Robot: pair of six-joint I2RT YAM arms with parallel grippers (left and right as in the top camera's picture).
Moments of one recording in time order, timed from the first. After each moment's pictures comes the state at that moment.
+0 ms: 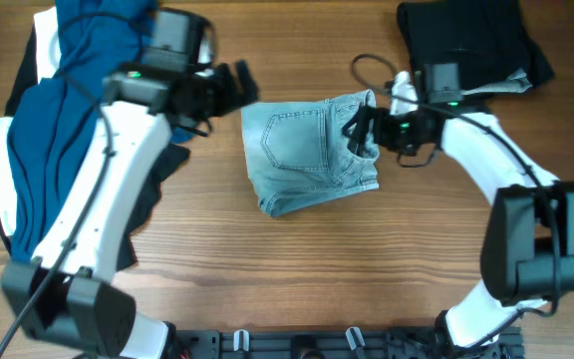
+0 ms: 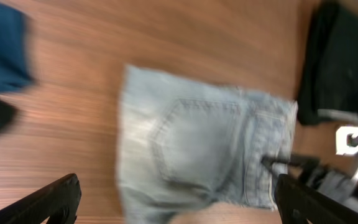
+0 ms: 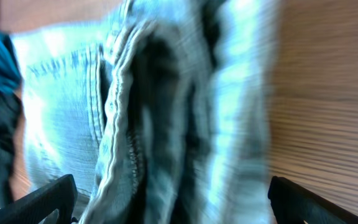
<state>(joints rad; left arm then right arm) -0.22 1.65 1.59 -0.98 0.19 -0.59 0.12 1.85 1.18 -0.53 -0.50 0.23</state>
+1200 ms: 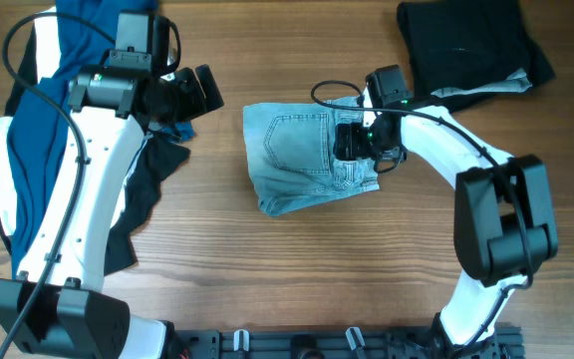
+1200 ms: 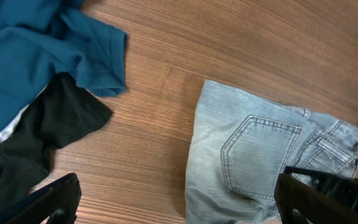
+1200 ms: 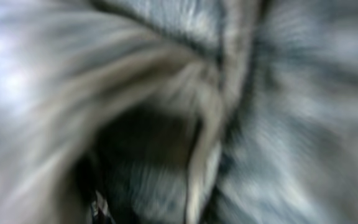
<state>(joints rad) -0.15 1.62 1.59 -1.08 0.05 -0.51 0.26 1.97 1.27 -0.64 -0.16 0.24</state>
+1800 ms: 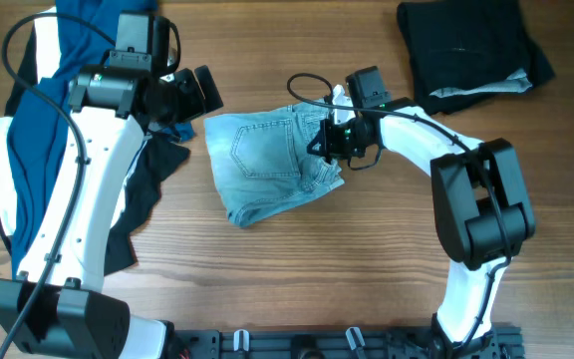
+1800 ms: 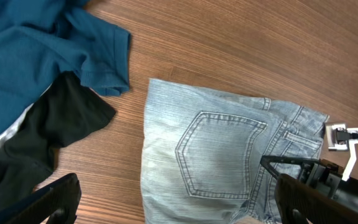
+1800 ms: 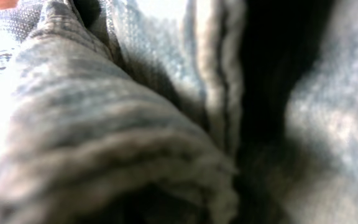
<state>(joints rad) -0.15 1.62 1.59 -1.08 0.04 -0.51 0.31 2.08 1.30 -0.45 -0.55 0.32</state>
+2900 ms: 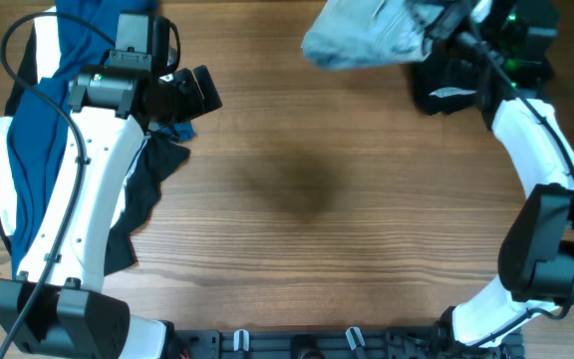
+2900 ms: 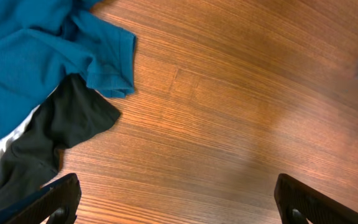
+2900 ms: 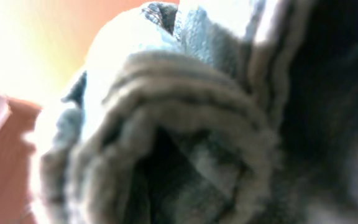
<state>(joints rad) -0.15 1.62 1.59 -1.08 0.02 -0.51 -0.13 1.84 1.33 0.37 -0.87 0.97</state>
